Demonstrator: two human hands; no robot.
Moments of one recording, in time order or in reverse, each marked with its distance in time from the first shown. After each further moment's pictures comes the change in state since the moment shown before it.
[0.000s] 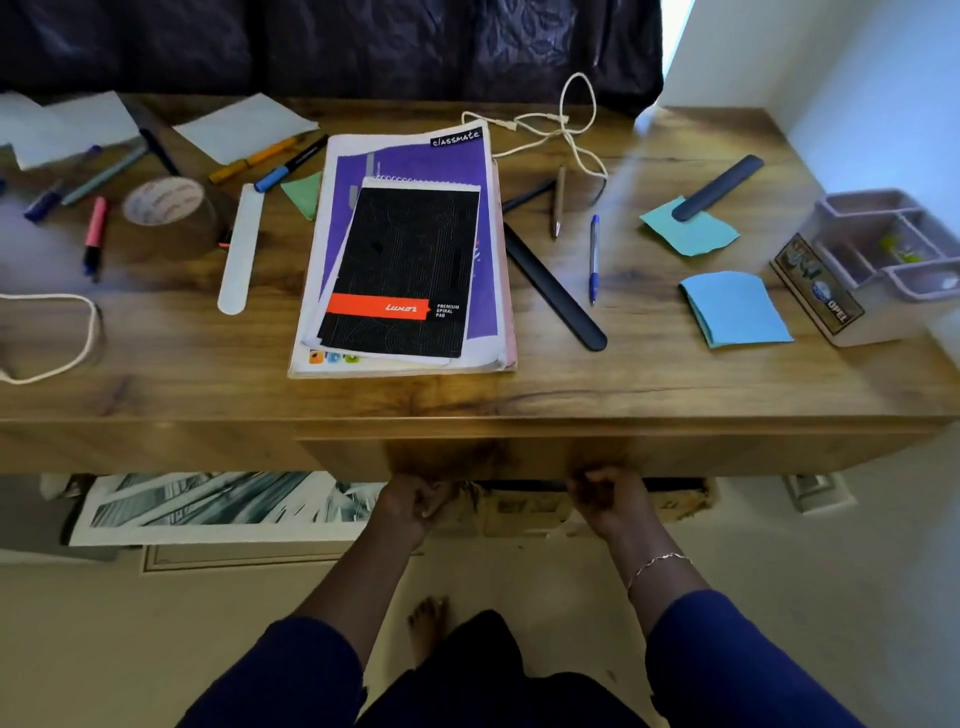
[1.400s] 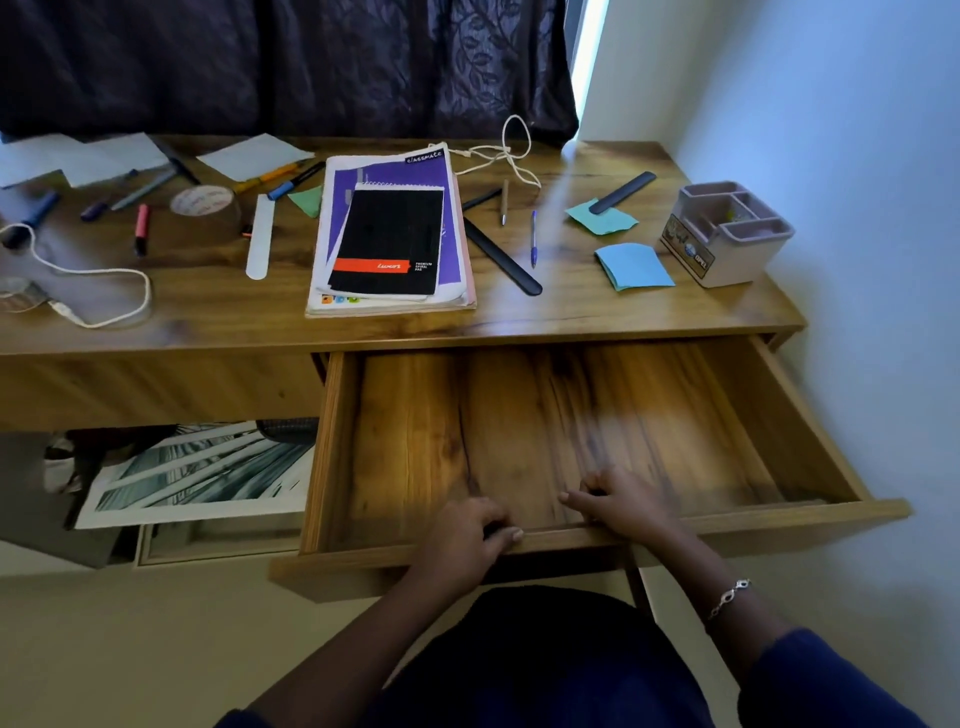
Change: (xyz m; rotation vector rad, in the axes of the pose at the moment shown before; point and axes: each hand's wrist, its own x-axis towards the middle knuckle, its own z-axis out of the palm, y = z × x) left_hand -0.180 -0.112 -0.036 1.452 -0.368 0.994; right_hand -0.151 0.016 -0.118 -1.662 -0.233 -0.649
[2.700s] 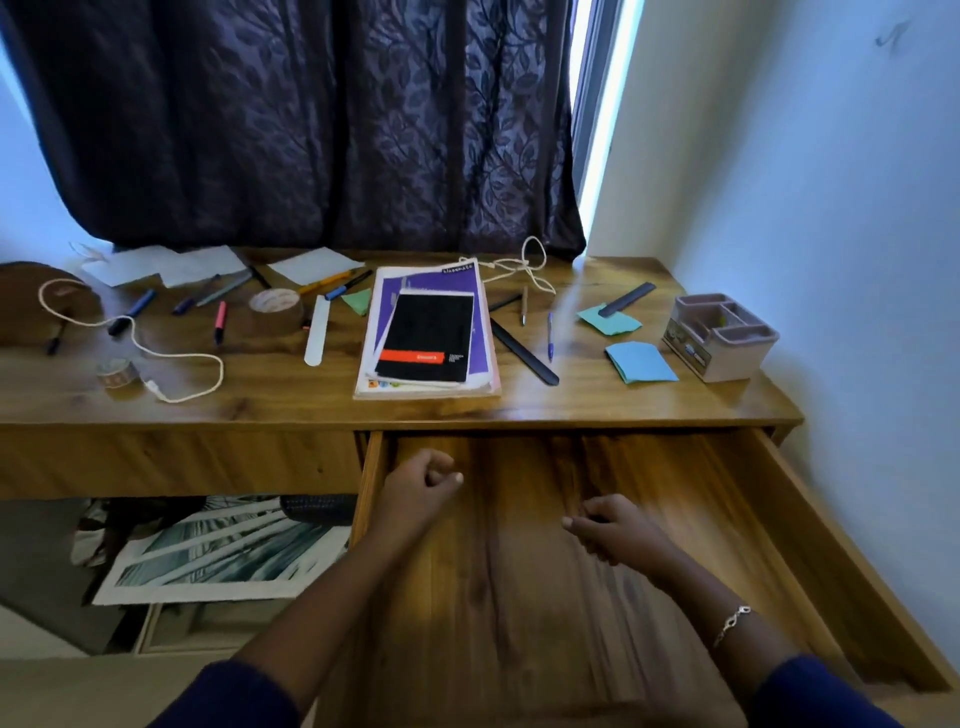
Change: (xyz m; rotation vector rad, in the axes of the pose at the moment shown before) left_hand 0.027 -0.018 -0.098 -0.279 0.372 -0.115; right_hand -0.002 -0.047 -0.019 0.157 0.055 -0.161
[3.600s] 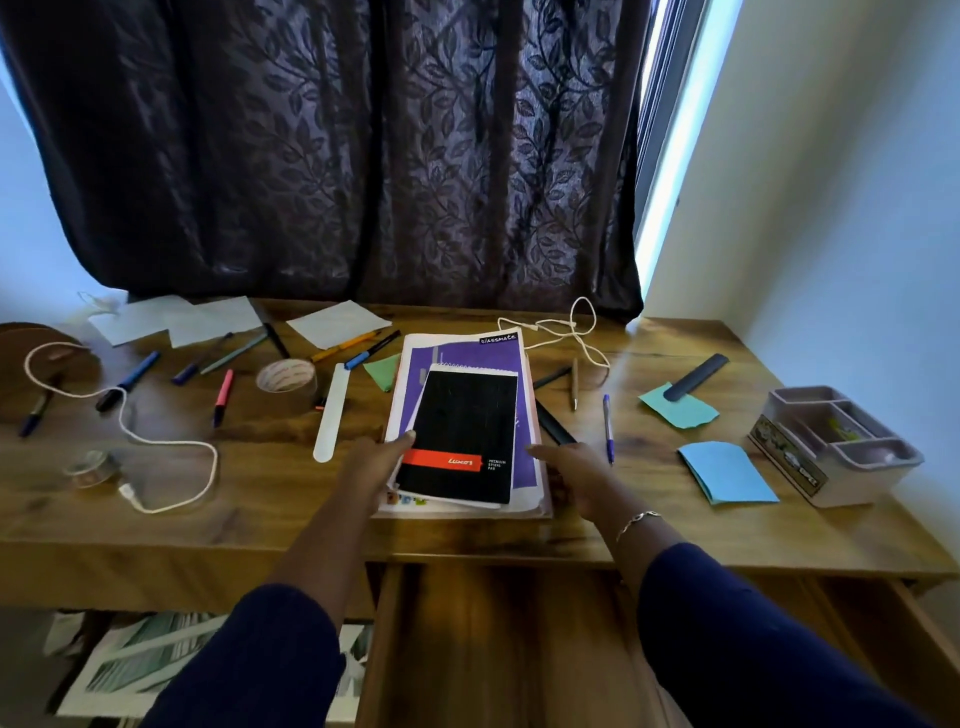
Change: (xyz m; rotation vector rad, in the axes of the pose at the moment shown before) left_hand 0.211 -0.013 -0.079 -0.359 0.233 -0.480; right_hand 0.223 -0.135 -0.025 0.621 0.010 0.240
